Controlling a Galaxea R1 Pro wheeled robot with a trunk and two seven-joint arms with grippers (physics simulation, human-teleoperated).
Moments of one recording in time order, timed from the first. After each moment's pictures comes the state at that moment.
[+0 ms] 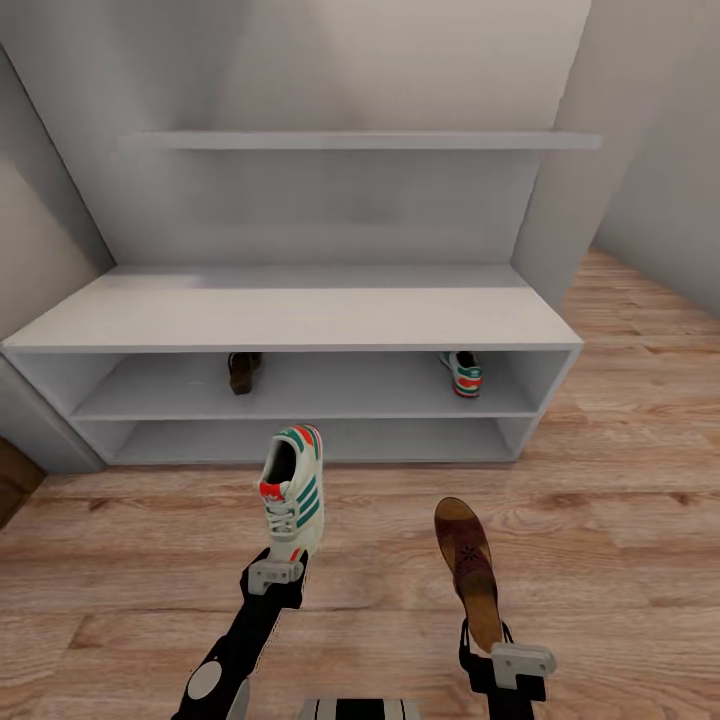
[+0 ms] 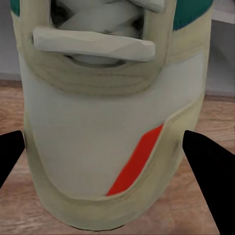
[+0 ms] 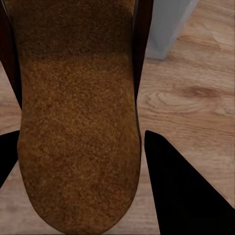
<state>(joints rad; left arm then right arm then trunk) -0.17 -0.11 -0.07 -1.08 0.07 -0.19 -0.14 0.01 0.04 0.19 -1.01 0.21 -0.33 -0.52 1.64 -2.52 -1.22</state>
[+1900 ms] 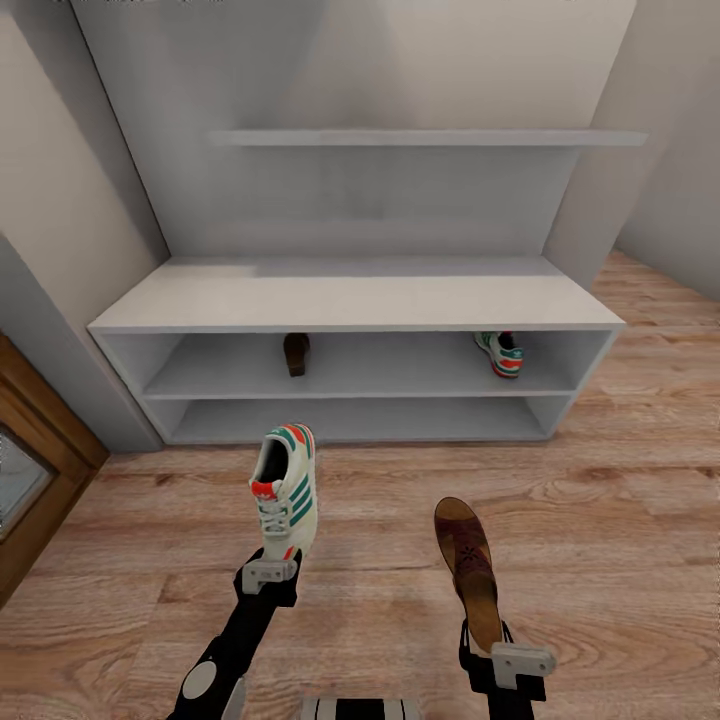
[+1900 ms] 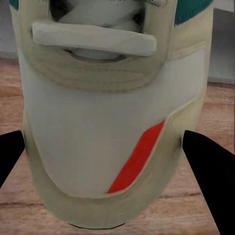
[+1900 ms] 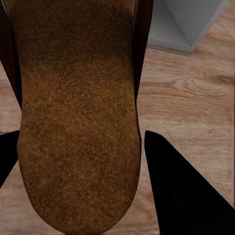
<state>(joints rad) -0.17 -0.11 -0.04 -1.08 0.07 -0.19 -0.14 0.01 0.04 0.19 -1.01 0.21 -0.33 -0.52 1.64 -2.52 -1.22</state>
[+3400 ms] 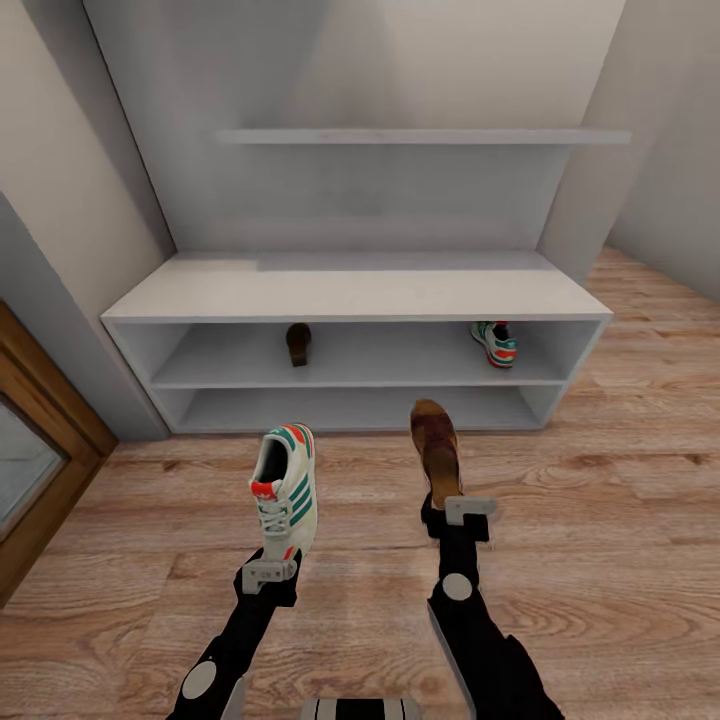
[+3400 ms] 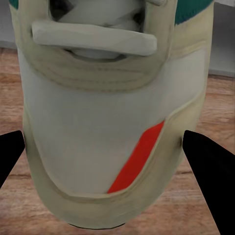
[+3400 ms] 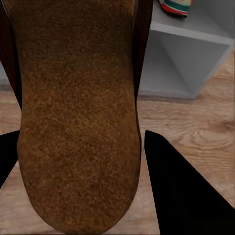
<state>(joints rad) -0.17 -0.11 -0.04 -1.08 0.07 -0.19 -0.14 -0.37 0.16 0.19 -1.10 0.21 0.07 -0.51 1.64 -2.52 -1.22</state>
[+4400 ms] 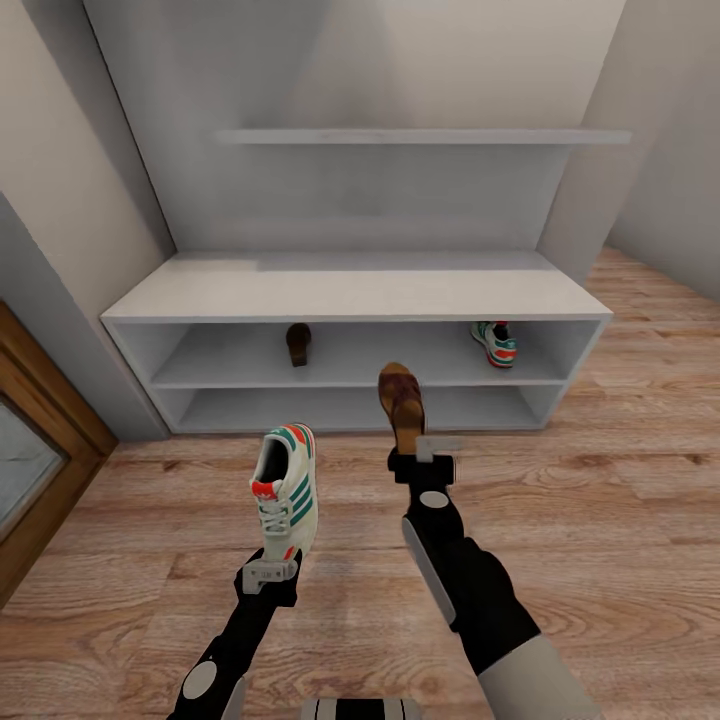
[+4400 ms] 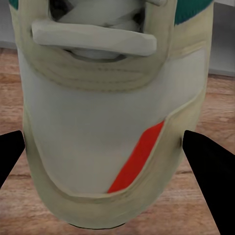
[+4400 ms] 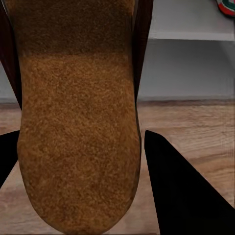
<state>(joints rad) -0.17 -0.11 -0.04 -1.08 0.07 -0.19 -0.14 -0.58 0.17 0.34 -1.22 -0.09 0.44 -0.51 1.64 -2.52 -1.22</state>
